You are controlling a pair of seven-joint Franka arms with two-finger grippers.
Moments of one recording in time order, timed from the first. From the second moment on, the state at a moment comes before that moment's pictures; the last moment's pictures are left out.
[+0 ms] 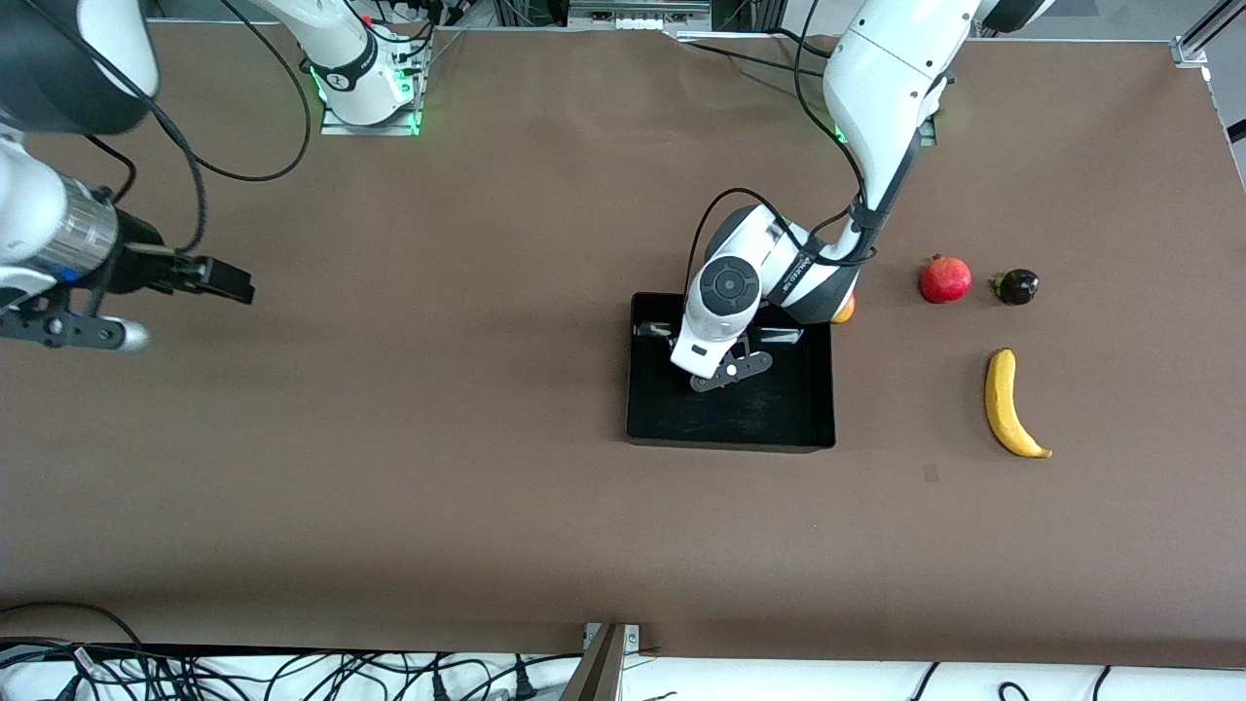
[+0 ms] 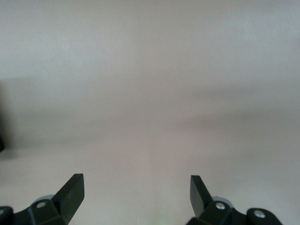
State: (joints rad) left arm -0.51 0.71 -0.12 -1.67 -0.01 2.25 -0.95; right arm 0.30 0.23 -0.27 -1.39 0.09 1.48 0.16
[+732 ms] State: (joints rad) left arm -0.51 0.72 -0.12 -1.68 0.00 2.27 -0.88; right arm -0.10 -0.09 0.12 -1.70 -0.01 1.57 0.04
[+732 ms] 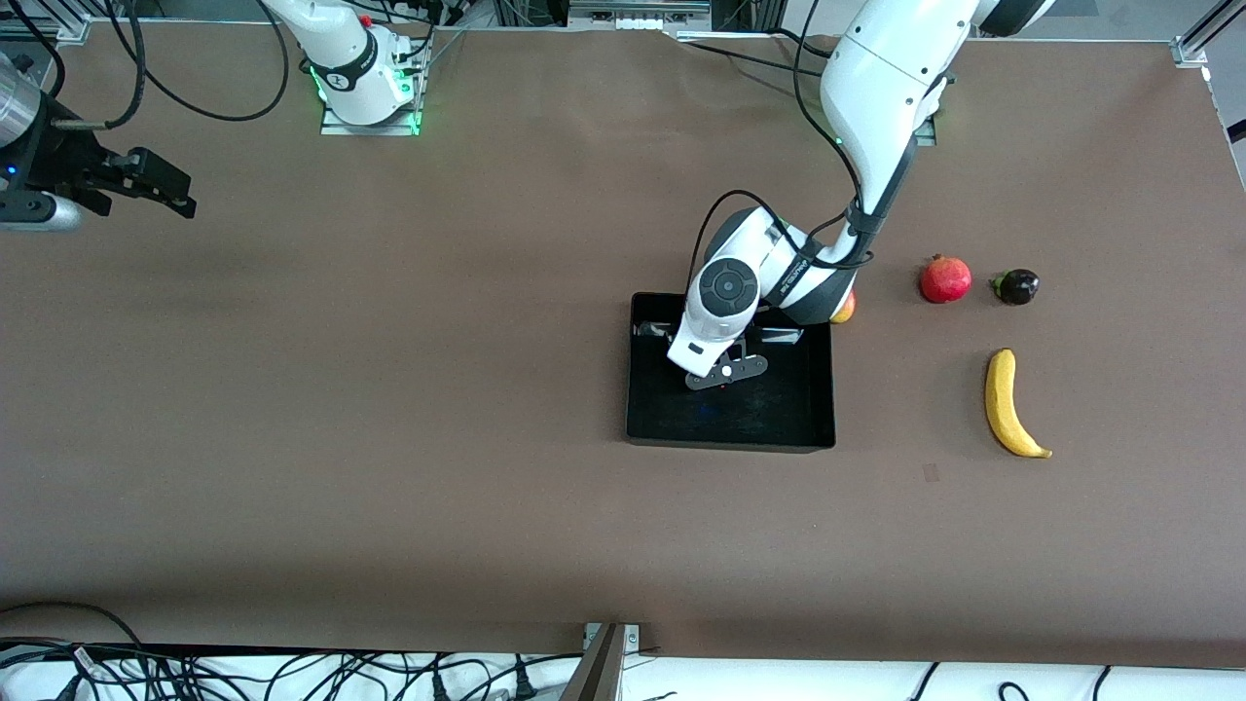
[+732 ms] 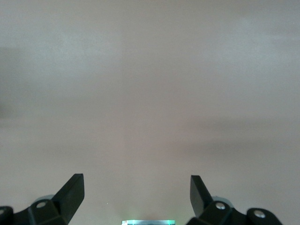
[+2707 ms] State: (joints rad) left arm 0.09 0.55 0.00 -1.51 0.00 1.88 0.08; right arm -0.03 -0.03 0.03 -1.68 -0.03 1.61 0.03
